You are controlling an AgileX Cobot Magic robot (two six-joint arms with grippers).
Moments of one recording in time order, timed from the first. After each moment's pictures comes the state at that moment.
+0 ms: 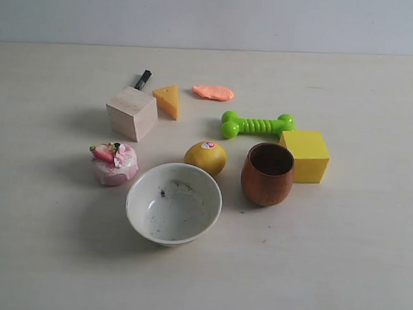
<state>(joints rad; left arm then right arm) 0.00 0.01 0.00 0.06 0.37 -0.15 0.01 1.16 -1.15 0.96 0.72 -0.84</state>
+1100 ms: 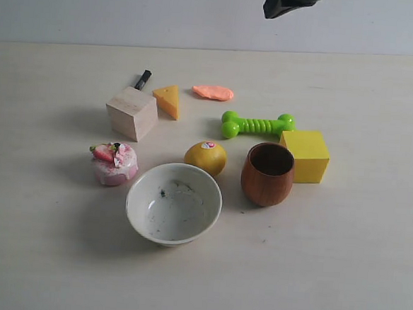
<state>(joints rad) 0.00 0.01 0.00 0.06 0.37 -0.15 0.32 1.97 -1.79 0.22 0.84 -0.11</state>
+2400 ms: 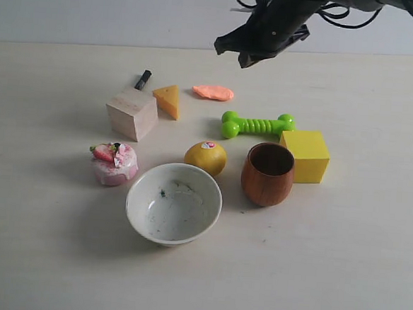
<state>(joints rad) 0.00 0.01 0.00 0.06 0.37 -0.15 0.33 2.32 -1.98 0.20 0.80 -0.19</state>
